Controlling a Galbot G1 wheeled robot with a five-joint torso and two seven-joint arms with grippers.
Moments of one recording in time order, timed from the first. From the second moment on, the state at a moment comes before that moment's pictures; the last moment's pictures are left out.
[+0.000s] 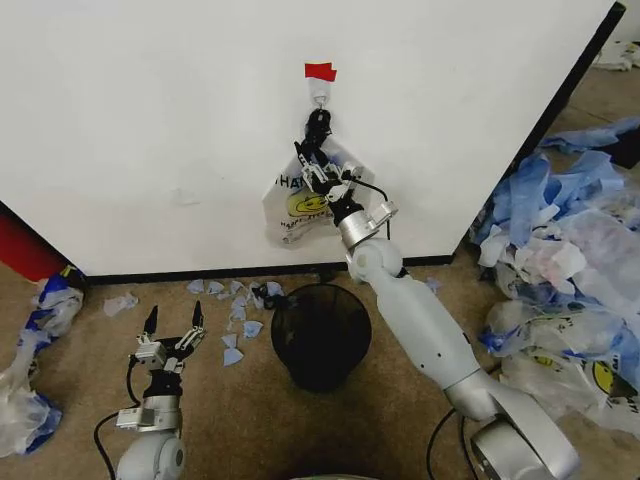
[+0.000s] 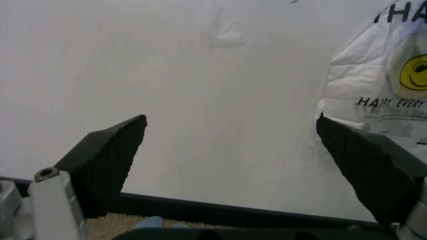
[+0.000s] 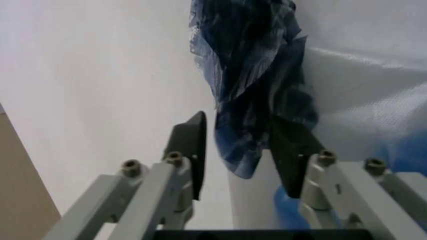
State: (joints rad) left arm 1.42 -1.31 -0.60 -1.64 -0.44 -0.62 0.08; right arm -0.45 1.44 0.00 1.30 0.91 0.23 -0.28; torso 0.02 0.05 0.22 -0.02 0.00
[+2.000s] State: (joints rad) left arm 1.40 -1.31 -0.57 -1.63 -0.43 -0.63 0.08; right arm -0.90 1.16 0.06 1.63 0.83 0.26 -0.31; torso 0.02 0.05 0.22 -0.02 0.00
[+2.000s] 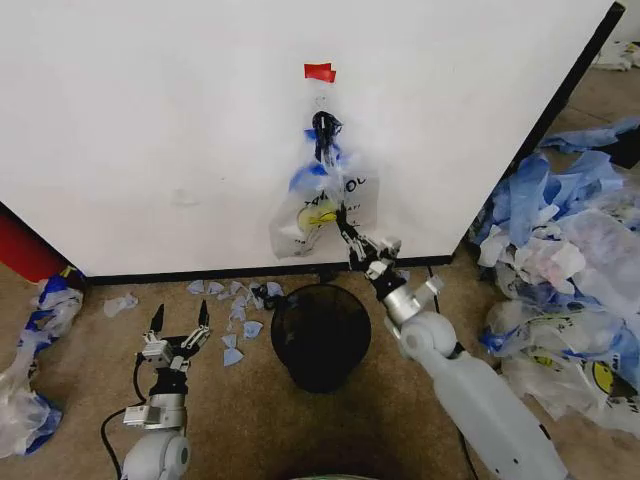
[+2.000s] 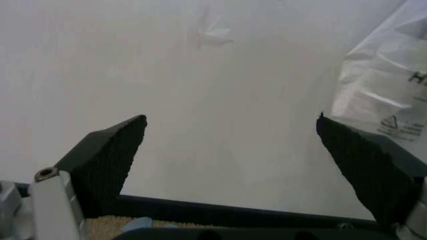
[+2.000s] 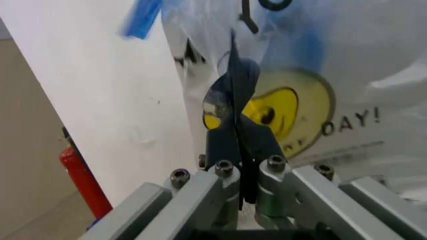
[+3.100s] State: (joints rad) left arm 1.40 -1.30 -0.57 -1.63 -0.46 -0.64 0.09; right arm -1.07 1.13 0.08 1.63 0.73 0.31 -0.33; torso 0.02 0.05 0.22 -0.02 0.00
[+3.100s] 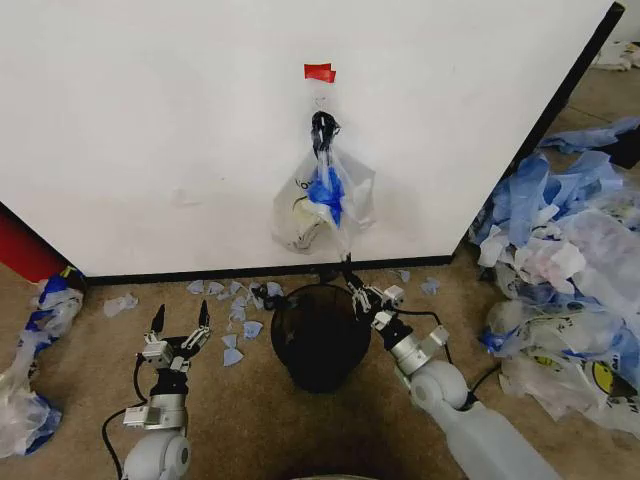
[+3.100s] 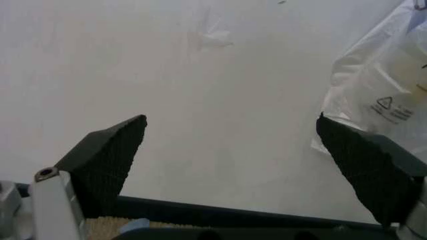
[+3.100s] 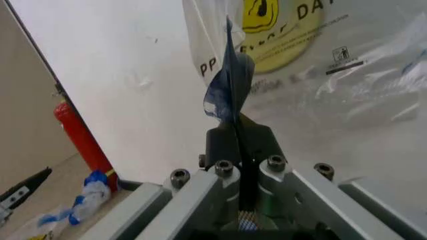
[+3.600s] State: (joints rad) left arm 1.40 -1.30 -0.56 -1.62 -0.46 -0.64 0.09; right arm -1.10 1.13 0.07 1.61 0.72 0.33 -0.34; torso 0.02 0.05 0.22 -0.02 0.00
